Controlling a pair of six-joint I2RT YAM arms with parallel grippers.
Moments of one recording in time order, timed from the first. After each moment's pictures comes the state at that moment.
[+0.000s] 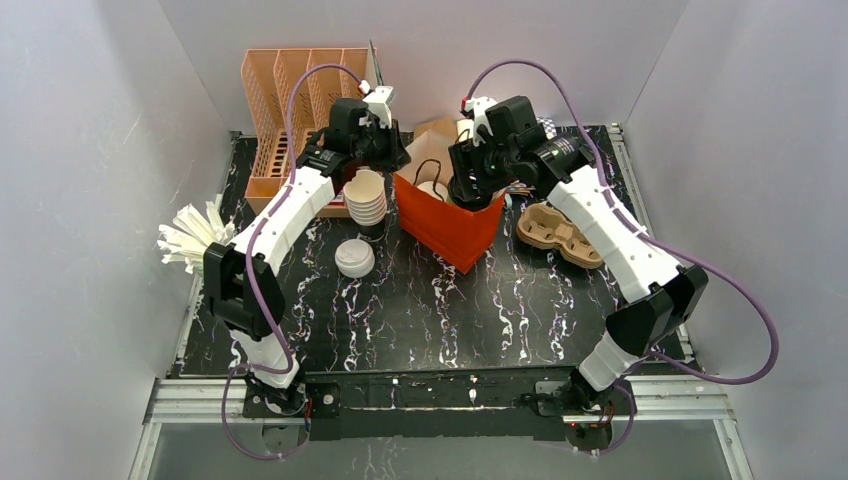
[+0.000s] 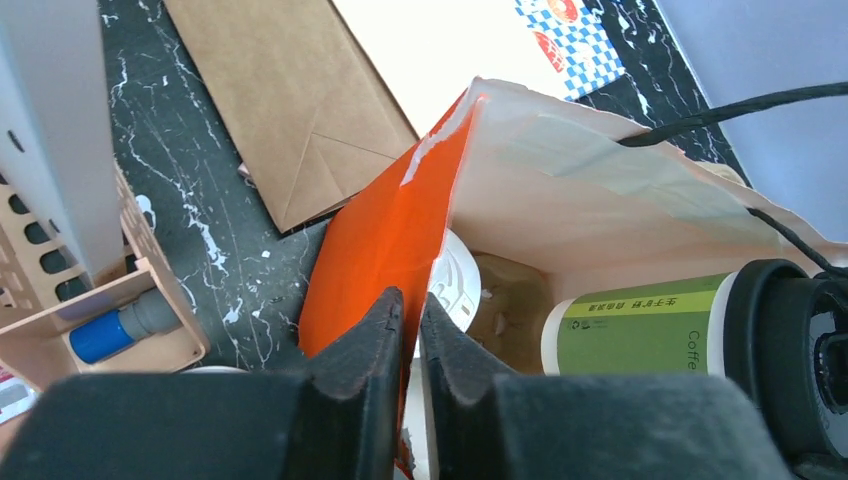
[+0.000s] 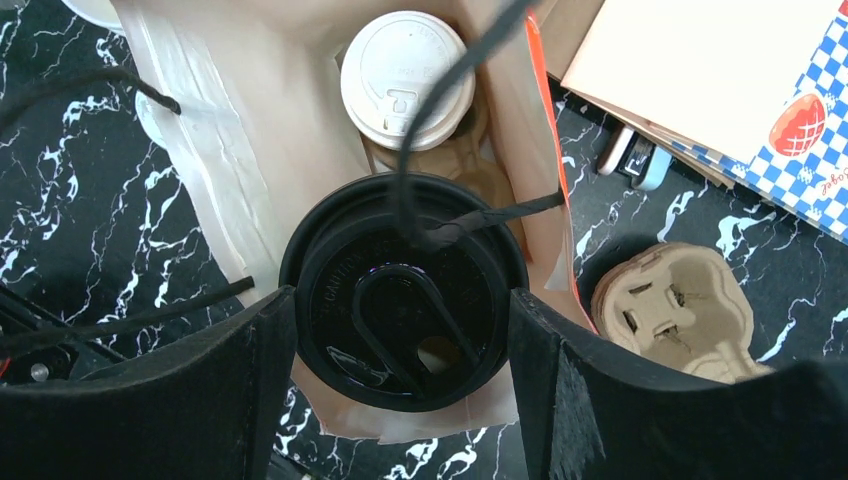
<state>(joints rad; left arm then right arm) -0.40 1.73 1.62 -0.39 0.26 -0.23 0.61 1.62 1.83 -0.96 -0.05 0.10</state>
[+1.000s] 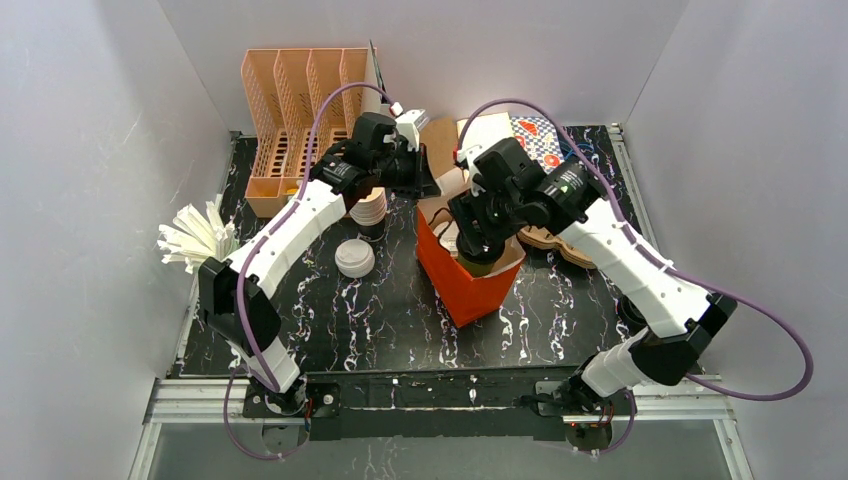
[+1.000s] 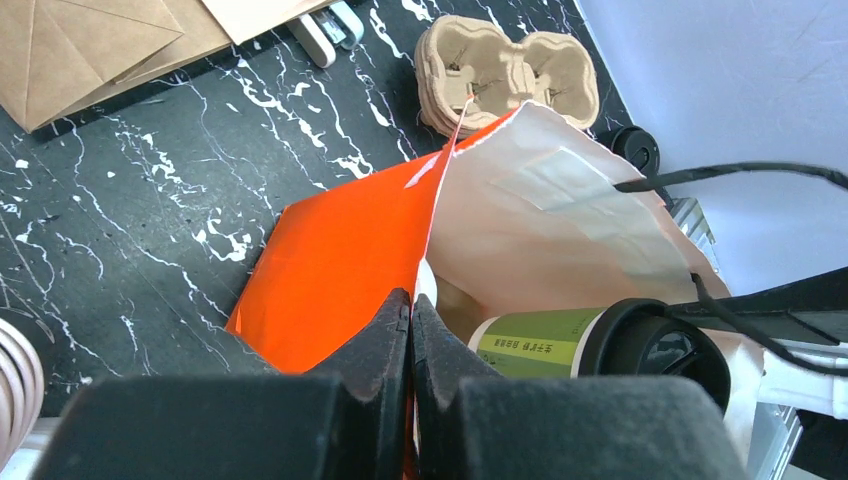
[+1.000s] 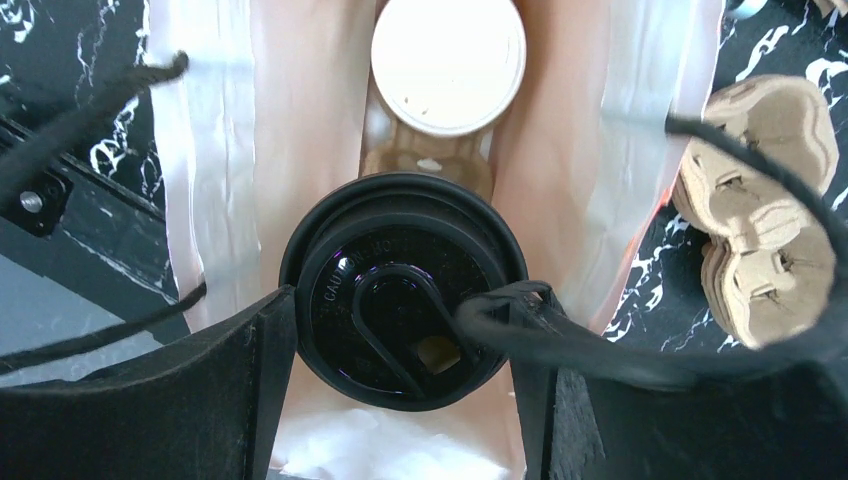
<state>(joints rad) -0.55 1.66 1.61 -0.56 0.40 -0.36 0.79 1.48 1.77 -1.24 0.03 0.17</state>
